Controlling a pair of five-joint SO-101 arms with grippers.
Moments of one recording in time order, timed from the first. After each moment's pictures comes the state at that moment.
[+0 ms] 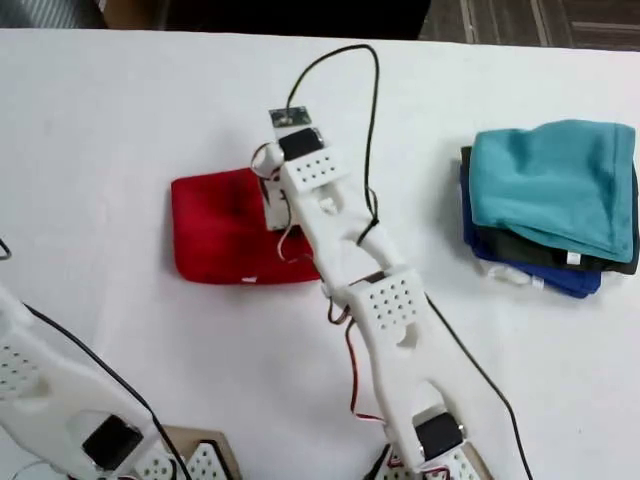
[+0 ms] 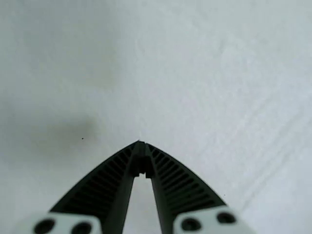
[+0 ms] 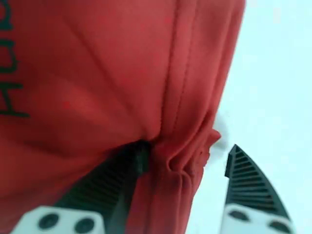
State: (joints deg) left arm -57.4 30.4 -24.1 86.9 -20.6; right arm -29.8 60.4 -57.2 96.9 -14.0
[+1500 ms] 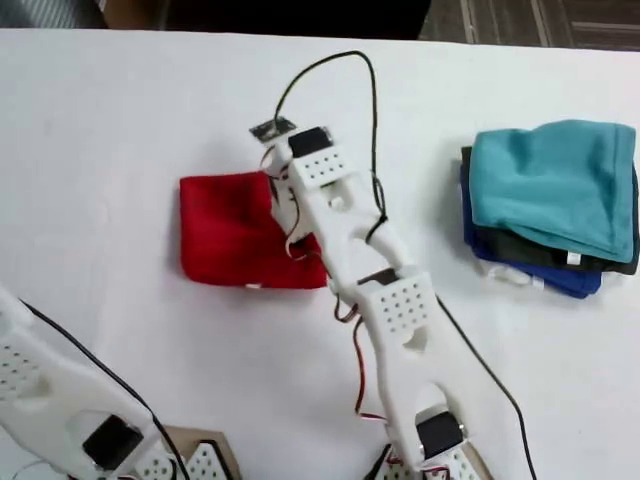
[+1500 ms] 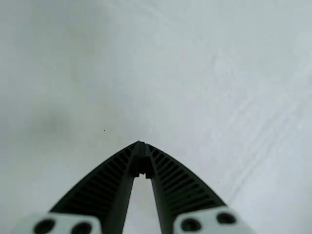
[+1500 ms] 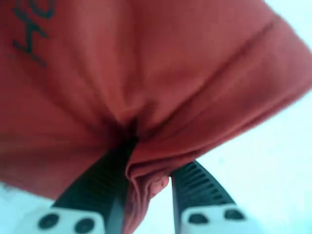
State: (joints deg) left arm -57.2 30.4 -41.3 99.6 -20.2; right arm -28.2 51.3 -46.9 97.0 12.0
